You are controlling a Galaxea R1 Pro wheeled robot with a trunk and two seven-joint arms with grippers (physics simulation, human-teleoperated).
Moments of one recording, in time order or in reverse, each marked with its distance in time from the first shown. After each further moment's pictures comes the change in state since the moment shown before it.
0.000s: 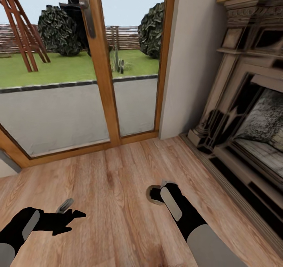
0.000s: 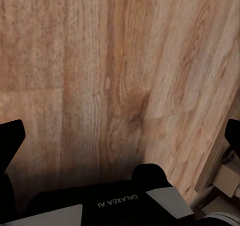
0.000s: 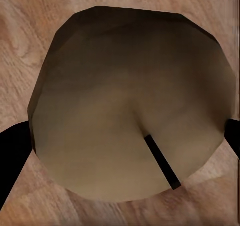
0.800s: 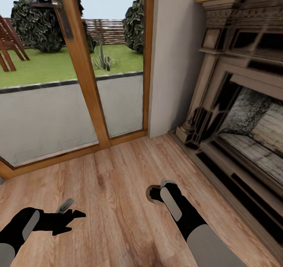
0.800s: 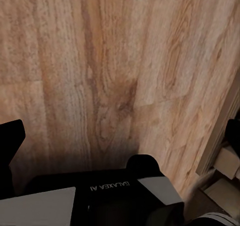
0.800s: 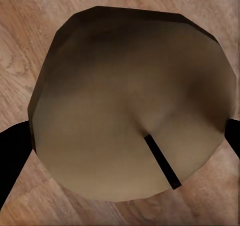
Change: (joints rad) left arm 0.000 0.000 0.000 0.000 -0.001 0.000 0.000; right arm 0.000 0.001 0.004 -0.001 0.003 -0.003 0.000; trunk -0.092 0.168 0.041
